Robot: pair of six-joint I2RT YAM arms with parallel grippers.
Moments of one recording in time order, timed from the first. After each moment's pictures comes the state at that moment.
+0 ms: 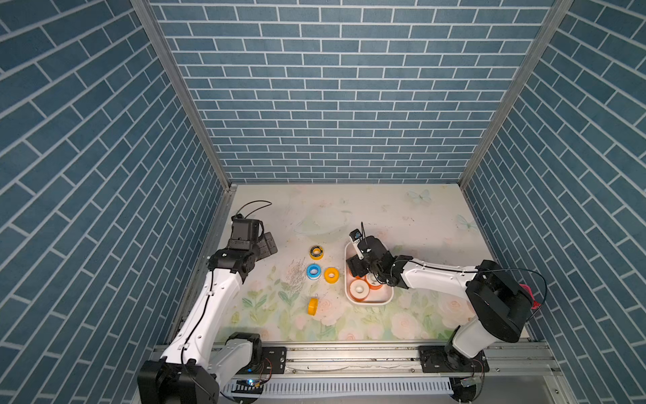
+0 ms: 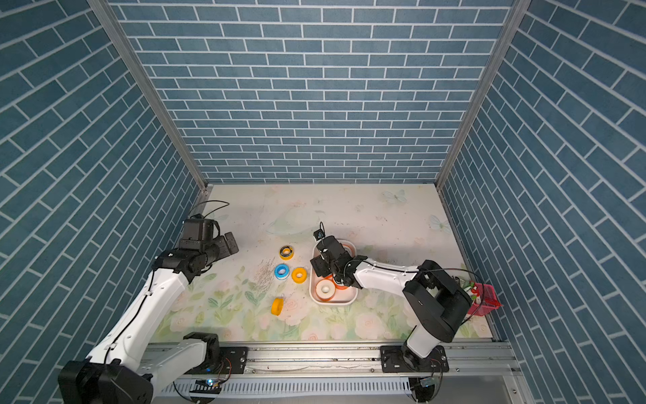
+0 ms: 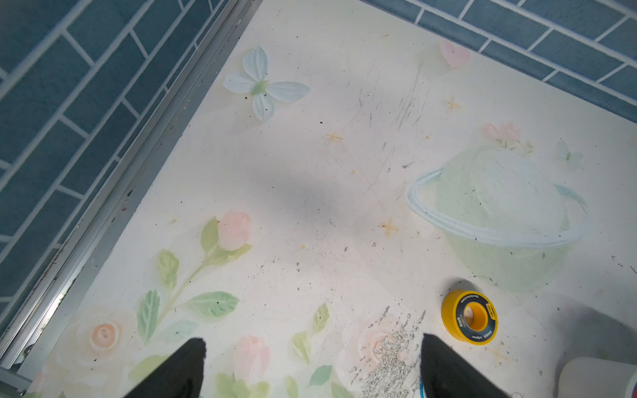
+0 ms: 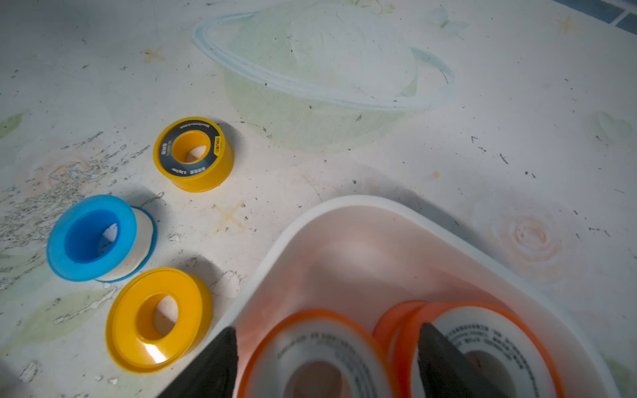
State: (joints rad) left arm -0.10 1.05 0.89 -0.71 -0.22 -0.45; right arm 0.90 1.61 0.86 -0.03 0.19 0.15
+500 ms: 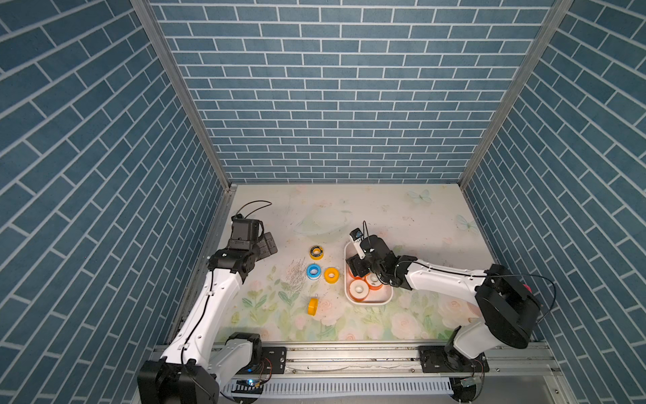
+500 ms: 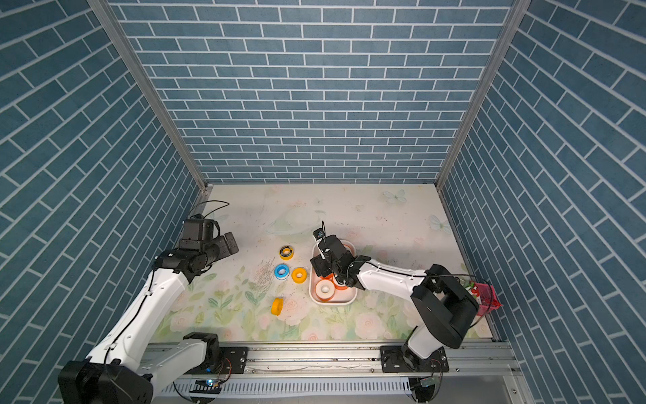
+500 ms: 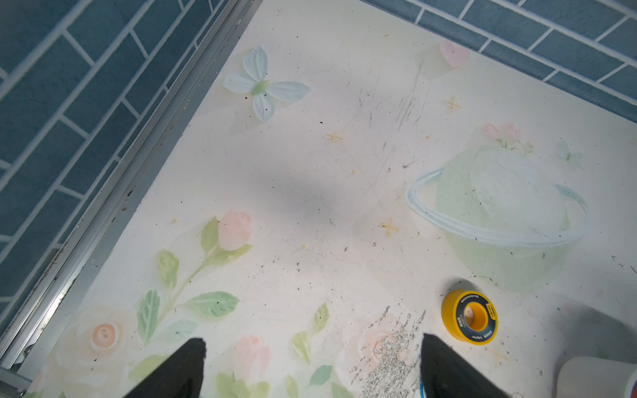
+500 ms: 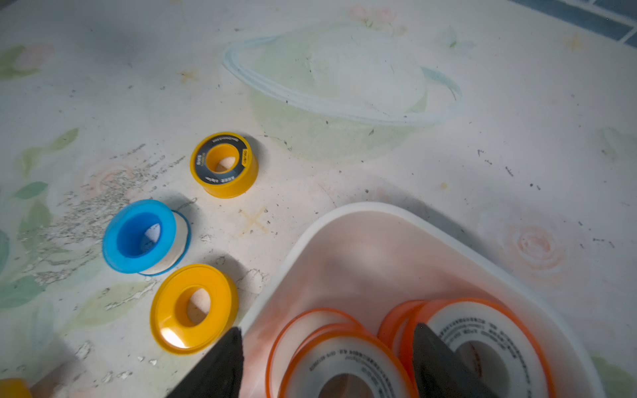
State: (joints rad) left arm -0.10 1.05 0.89 -0.71 -0.22 -0.45; right arm 0.90 1.52 0.85 -0.05 0.15 0.15
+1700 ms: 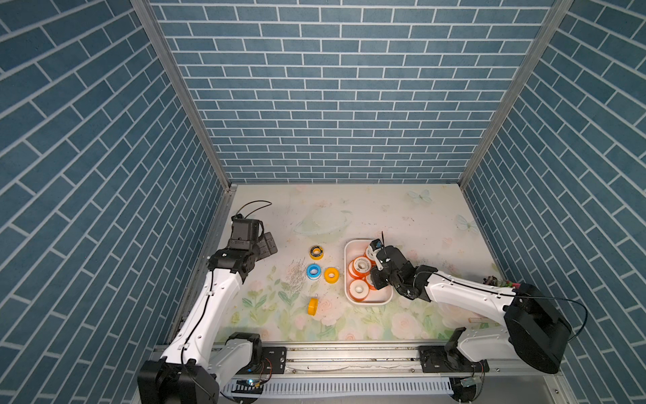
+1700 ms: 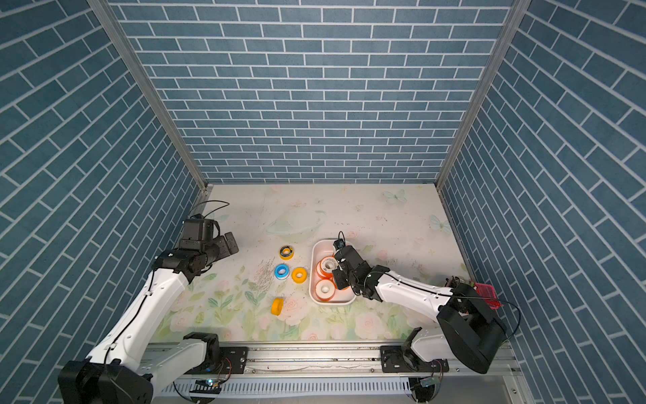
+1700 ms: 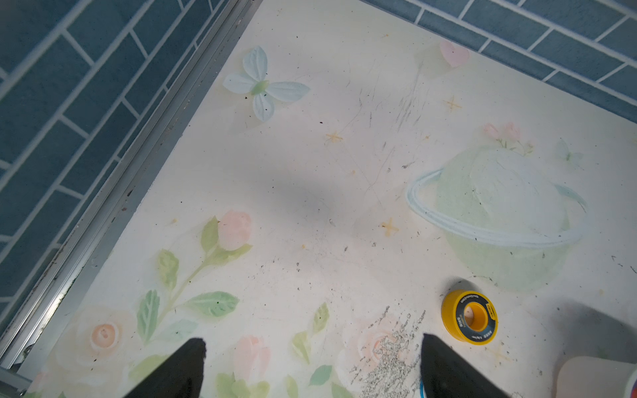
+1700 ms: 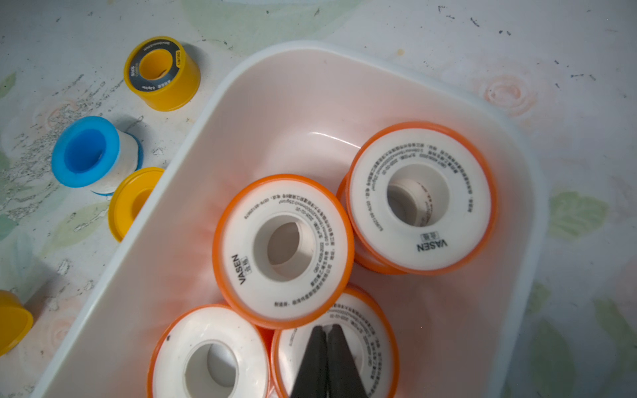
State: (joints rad) left arm -0.10 1.05 0.89 -0.71 -0.22 -0.45; right arm 0.85 1.35 0.67 -0.20 0.13 0.32
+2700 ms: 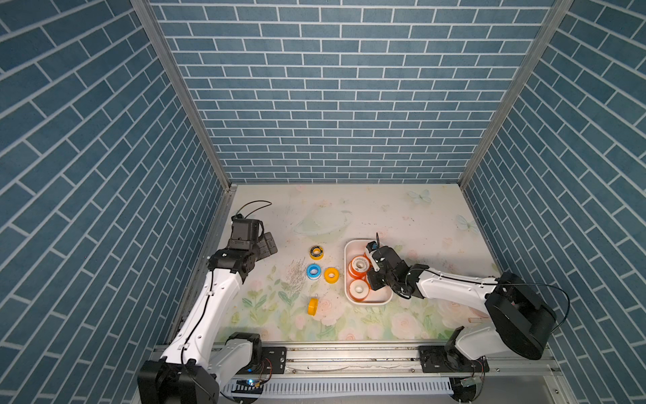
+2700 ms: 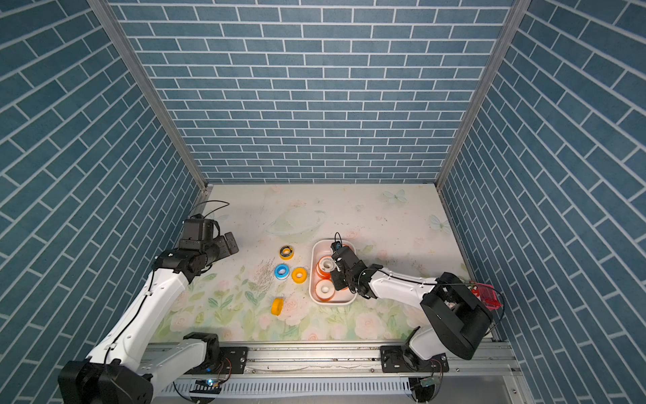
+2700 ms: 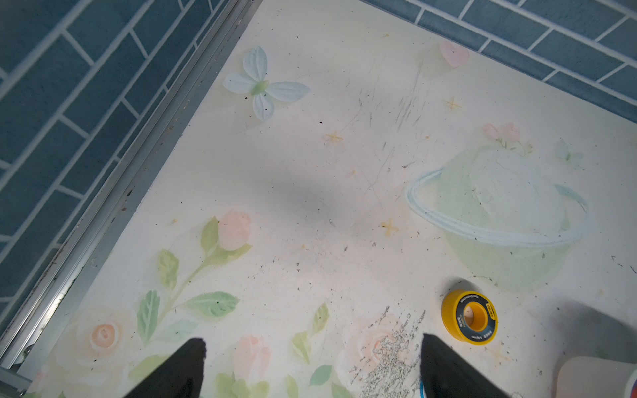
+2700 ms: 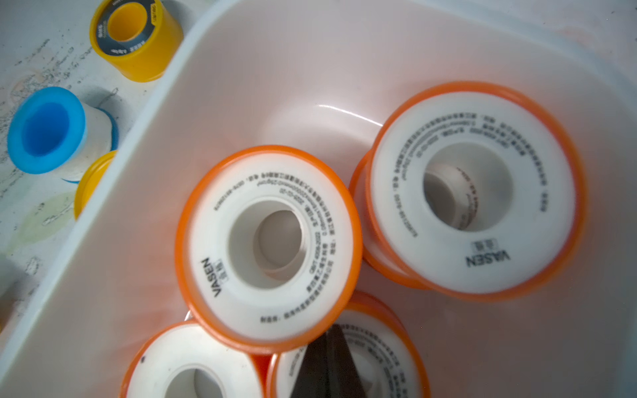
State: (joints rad) left arm -0.10 1.05 0.89 -0.71 -0.22 -0.45; right arm 0.84 1.46 0.68 -0.15 0.06 0.31
